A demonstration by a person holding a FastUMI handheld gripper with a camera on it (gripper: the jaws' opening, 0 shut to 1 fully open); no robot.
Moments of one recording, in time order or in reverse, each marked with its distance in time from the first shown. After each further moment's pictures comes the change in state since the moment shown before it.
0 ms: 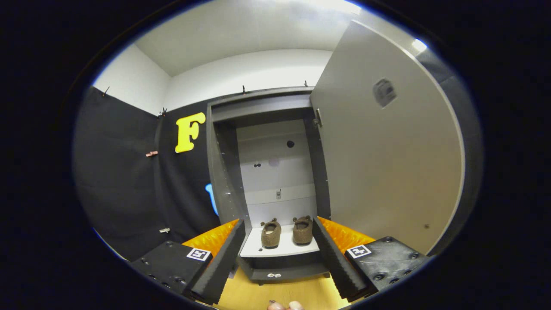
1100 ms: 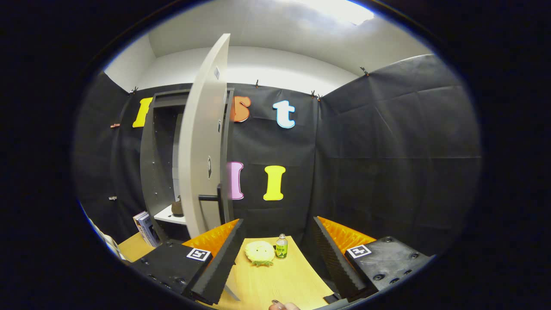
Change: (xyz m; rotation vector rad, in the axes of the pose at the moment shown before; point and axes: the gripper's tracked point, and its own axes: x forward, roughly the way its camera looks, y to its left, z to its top) arm -0.077 -0.279 0.001 -0.205 0.047 -0.248
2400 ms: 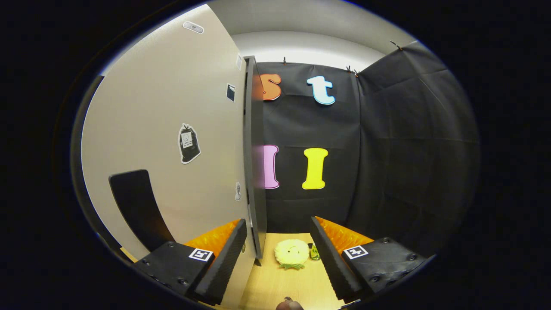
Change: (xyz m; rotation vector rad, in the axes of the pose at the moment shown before) arm 0.093 0.075 -0.038 0.028 0.104 0.241
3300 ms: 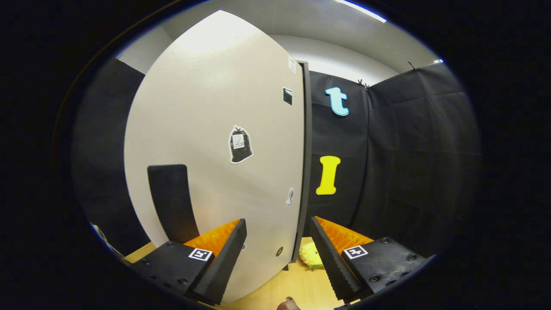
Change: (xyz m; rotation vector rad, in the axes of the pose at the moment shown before) arm 0.014 0.176 -0.004 -0.060 -0.047 -0.070
